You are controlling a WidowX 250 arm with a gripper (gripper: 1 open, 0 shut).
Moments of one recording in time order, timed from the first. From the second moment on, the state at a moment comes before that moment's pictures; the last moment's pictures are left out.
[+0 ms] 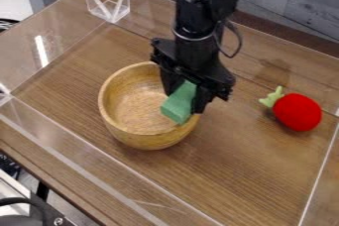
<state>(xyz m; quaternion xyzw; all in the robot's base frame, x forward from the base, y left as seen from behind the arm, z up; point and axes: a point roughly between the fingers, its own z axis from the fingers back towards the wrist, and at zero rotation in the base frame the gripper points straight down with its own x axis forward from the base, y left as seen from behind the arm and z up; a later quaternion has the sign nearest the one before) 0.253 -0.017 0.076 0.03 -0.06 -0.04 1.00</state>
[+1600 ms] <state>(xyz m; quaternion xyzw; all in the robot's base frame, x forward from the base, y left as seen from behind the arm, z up) 0.238 -0.018 0.067 0.03 -0.04 -0.01 1.00</state>
